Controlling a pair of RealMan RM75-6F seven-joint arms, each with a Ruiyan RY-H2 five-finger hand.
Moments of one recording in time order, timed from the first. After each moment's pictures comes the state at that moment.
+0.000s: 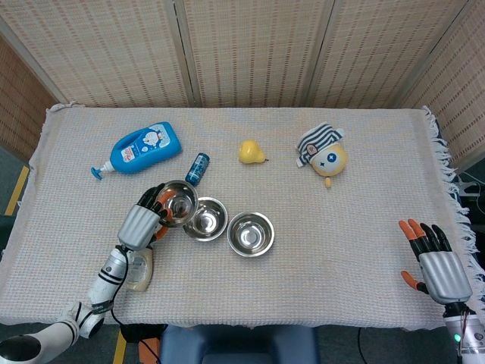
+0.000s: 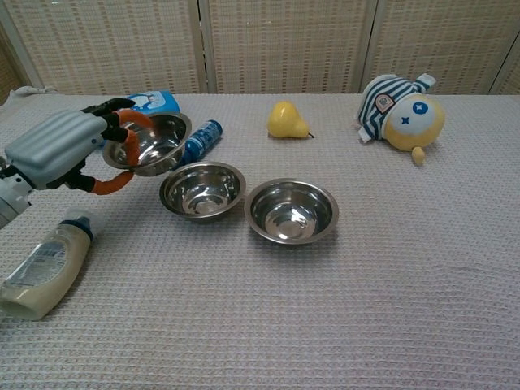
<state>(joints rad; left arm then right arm) -0.62 -1.85 -0.05 -0.73 1.59 1.40 -0.11 0.10 -1.17 0.00 -1.48 -1.53 1.40 -0.07</state>
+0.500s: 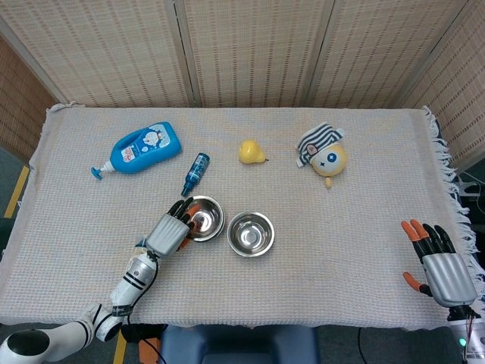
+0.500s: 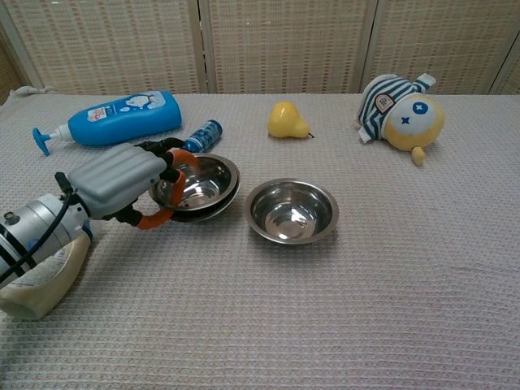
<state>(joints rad) -0.67 -1.87 -0.04 -0.86 1.57 1.22 0.12 0.08 -1.15 -0.01 -1.49 -1.56 1.43 -0.04</state>
